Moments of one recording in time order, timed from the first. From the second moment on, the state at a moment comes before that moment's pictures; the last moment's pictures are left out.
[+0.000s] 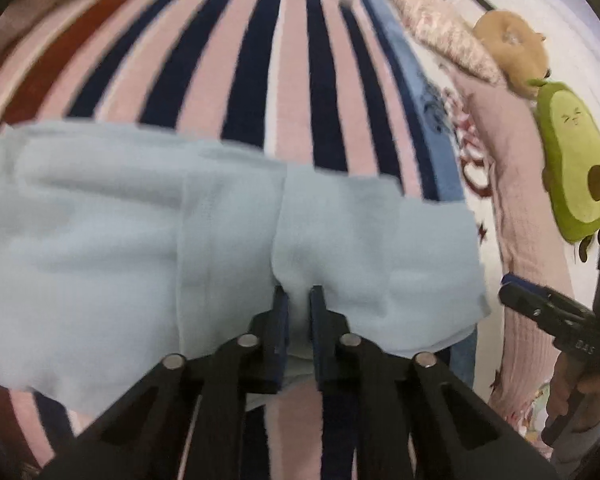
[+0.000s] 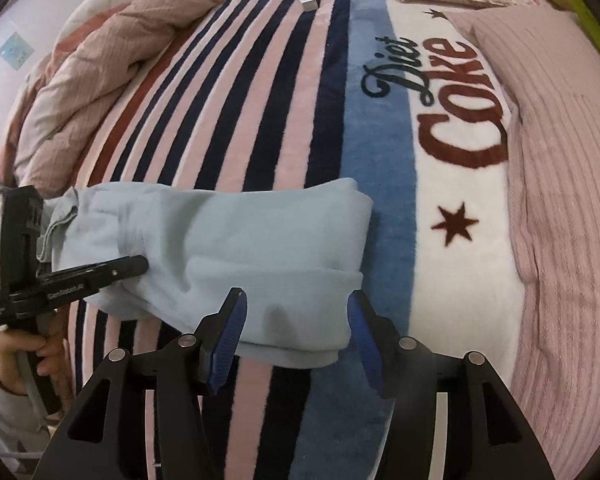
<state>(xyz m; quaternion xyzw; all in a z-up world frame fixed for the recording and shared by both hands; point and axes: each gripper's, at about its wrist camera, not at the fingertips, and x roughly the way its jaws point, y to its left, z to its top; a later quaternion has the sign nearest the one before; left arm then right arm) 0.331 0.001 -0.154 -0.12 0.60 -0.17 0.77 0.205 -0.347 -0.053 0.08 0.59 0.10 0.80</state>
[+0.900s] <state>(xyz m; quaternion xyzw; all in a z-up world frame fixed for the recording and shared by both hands) 0.317 0.233 -0.117 -0.02 0.57 0.11 0.81 0.224 -0.272 -0.037 0.09 0.58 0.12 0.80</state>
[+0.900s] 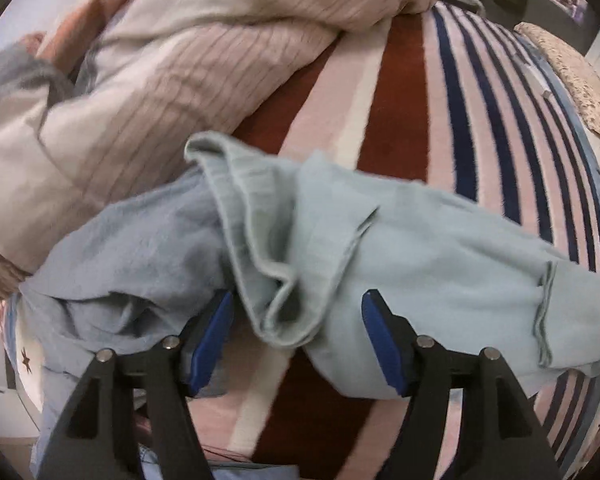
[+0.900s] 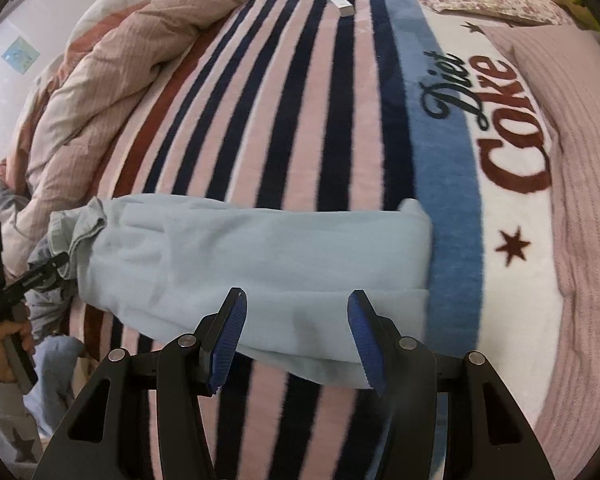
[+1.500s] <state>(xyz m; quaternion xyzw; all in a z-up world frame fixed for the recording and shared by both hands) 0.332 0.233 -0.135 -0.03 0.55 0.10 0.83 0.227 -0.248 -0.045 0.09 0.59 0.11 0.79</state>
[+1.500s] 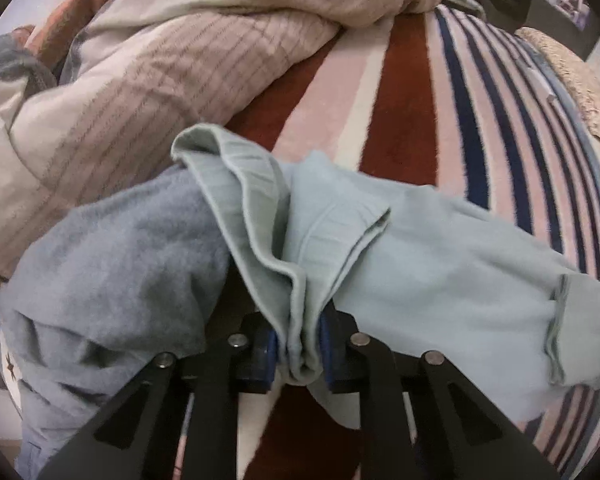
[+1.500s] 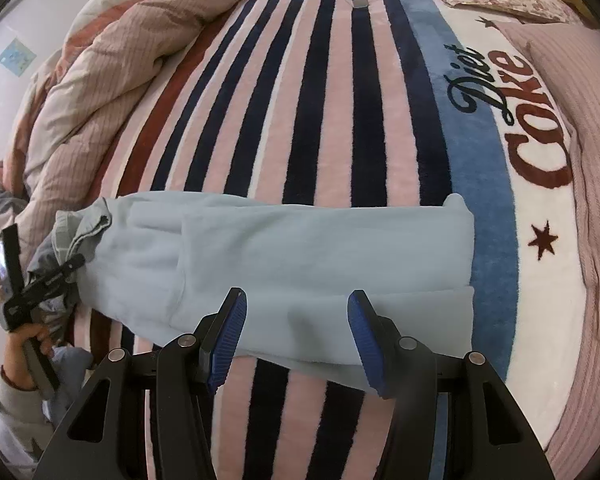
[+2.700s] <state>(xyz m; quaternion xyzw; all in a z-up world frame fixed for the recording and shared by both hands) 0.321 -0.025 -0.035 -0.06 0.53 -0.16 0.83 0.175 -0.362 -0.019 0.16 0.58 0.09 0.79</state>
